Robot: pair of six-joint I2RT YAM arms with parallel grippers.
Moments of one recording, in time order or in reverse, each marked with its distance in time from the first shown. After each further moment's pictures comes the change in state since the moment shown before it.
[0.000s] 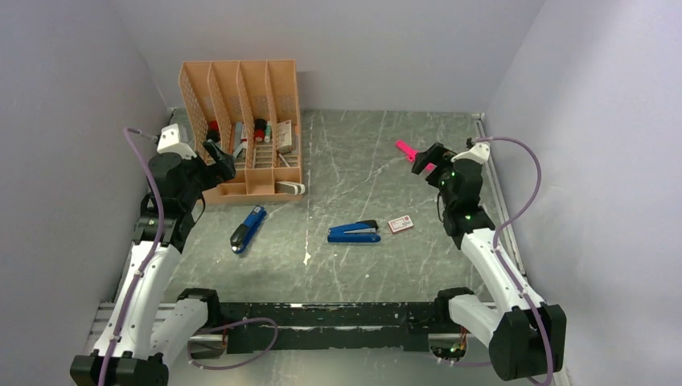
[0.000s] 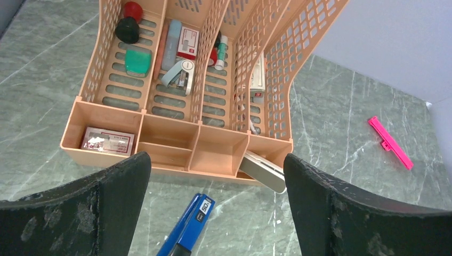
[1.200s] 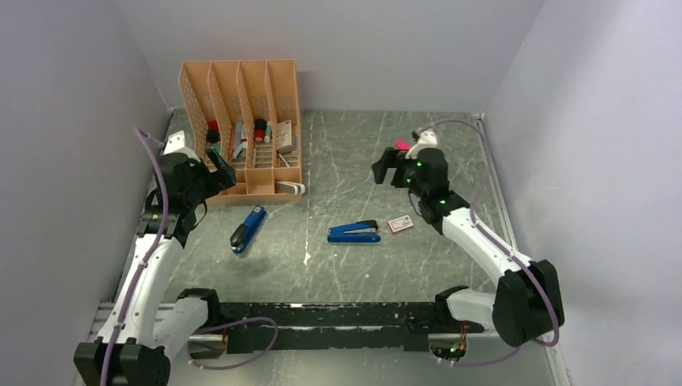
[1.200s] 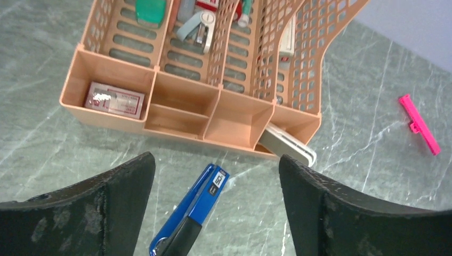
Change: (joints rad) left arm 0.026 0.049 -0.014 -0.089 0.008 -0.032; right arm 0.170 0.192 0.083 0.010 -0.178 -0.116
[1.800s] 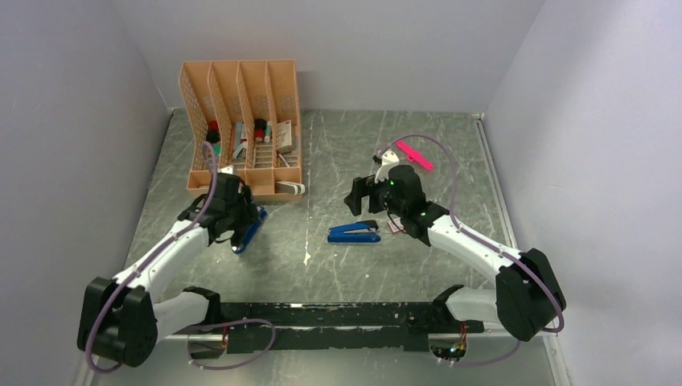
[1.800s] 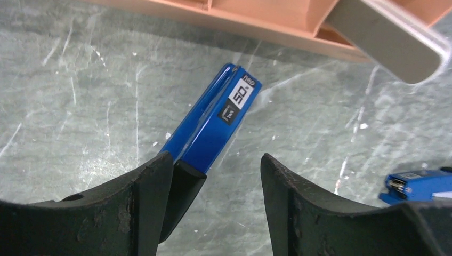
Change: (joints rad) left arm -0.226 0.192 -0.199 -0.035 -0.079 -0.090; right arm 0.262 0.056 -0.048 -0.040 -0.090 -0.084
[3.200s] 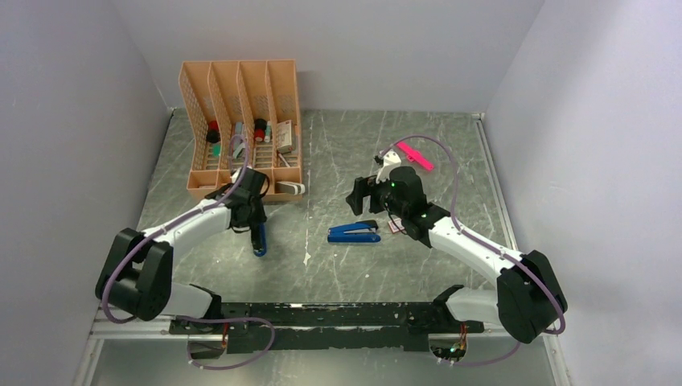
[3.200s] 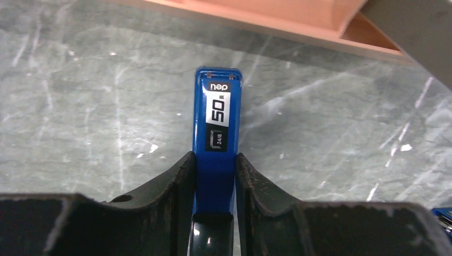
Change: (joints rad) left arm -0.133 0.291 0.105 -0.024 -0.169 -0.061; right arm 0.001 -0.021 -0.018 0.020 0.015 -0.005
